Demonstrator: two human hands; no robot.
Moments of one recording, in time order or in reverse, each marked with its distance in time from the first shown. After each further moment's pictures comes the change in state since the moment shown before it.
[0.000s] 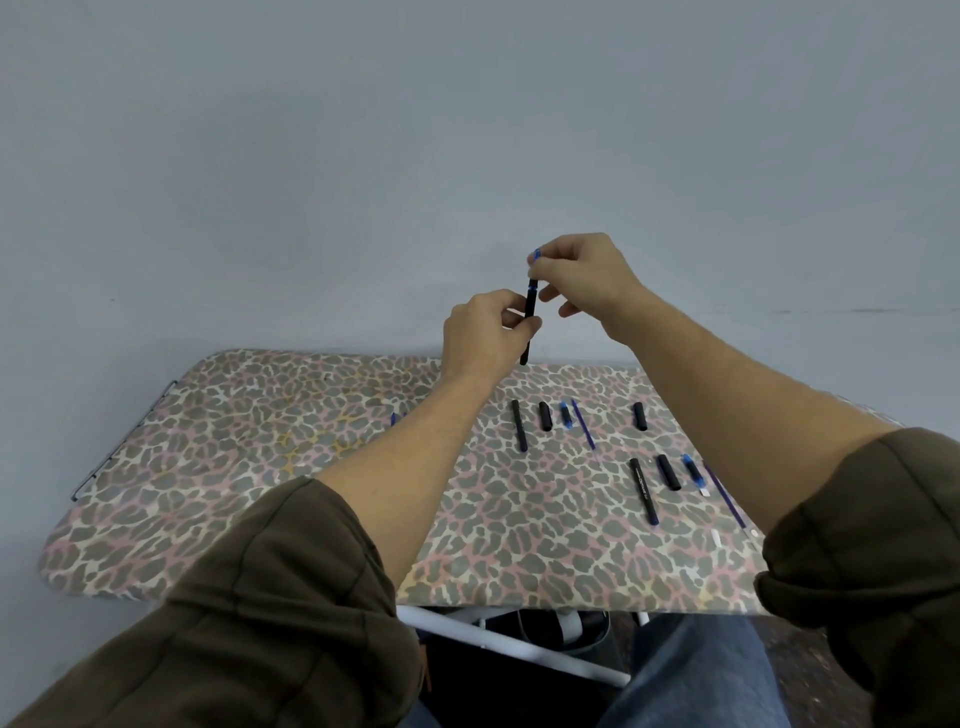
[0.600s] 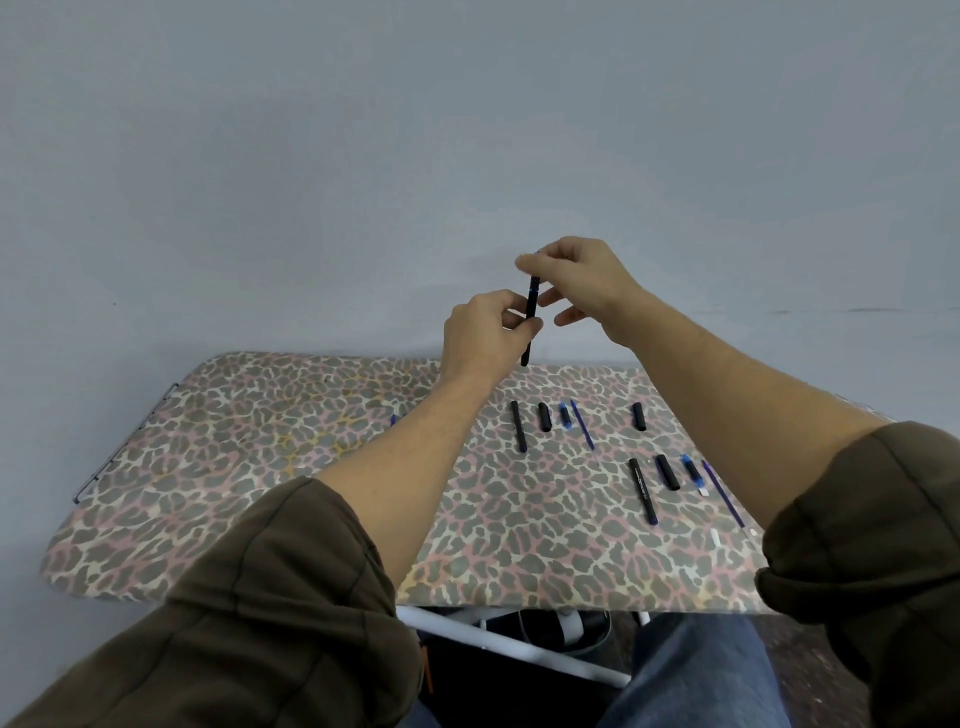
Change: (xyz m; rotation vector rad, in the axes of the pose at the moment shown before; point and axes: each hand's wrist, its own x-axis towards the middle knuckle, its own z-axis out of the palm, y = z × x) left_hand 0.000 0.003 -0.001 -0.006 -0.003 0.005; right_hand -0.001 0.003 -0.002 0.035 -0.045 0.012
